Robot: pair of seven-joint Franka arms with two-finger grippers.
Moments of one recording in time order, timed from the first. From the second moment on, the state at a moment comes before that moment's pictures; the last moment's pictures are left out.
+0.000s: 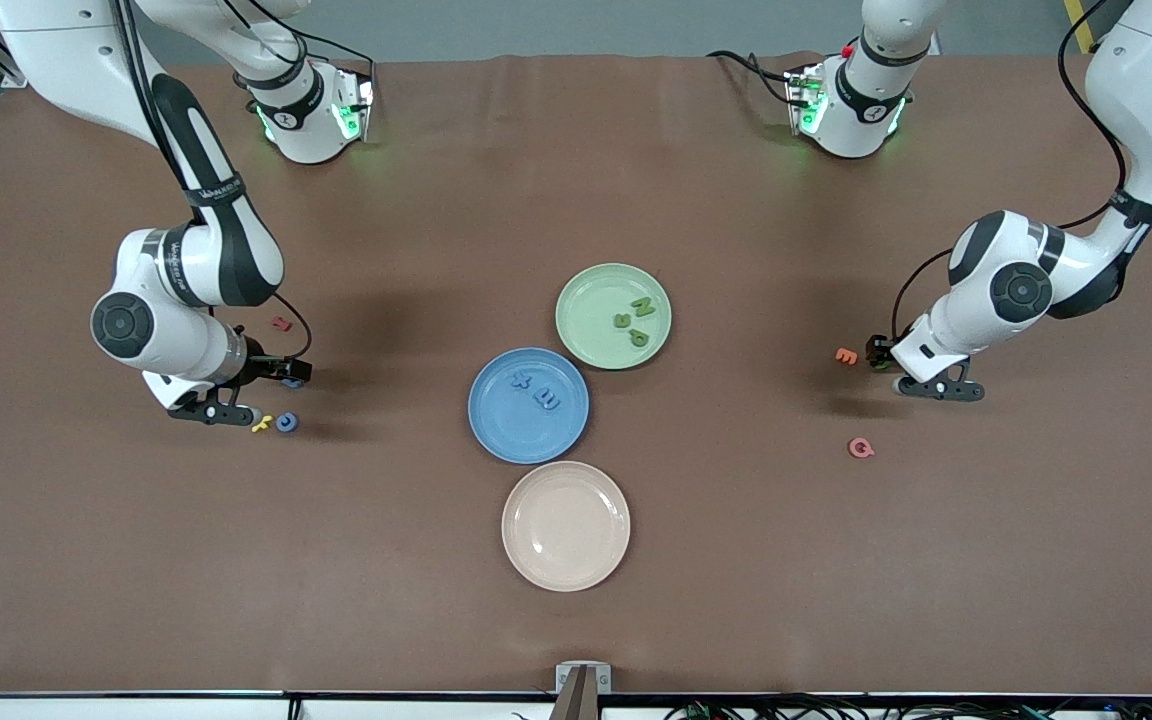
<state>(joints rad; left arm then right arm) 0.81 0.52 -0.79 -2.28 0.64 2.46 -0.34 0.12 0.34 -0.06 -2.14 0.04 2.33 0.14</state>
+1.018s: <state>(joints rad) 0.81 0.52 -0.81 -2.31 0.64 2.47 -0.37 0.09 0.44 -0.06 -2.17 0.01 2.47 0.14</state>
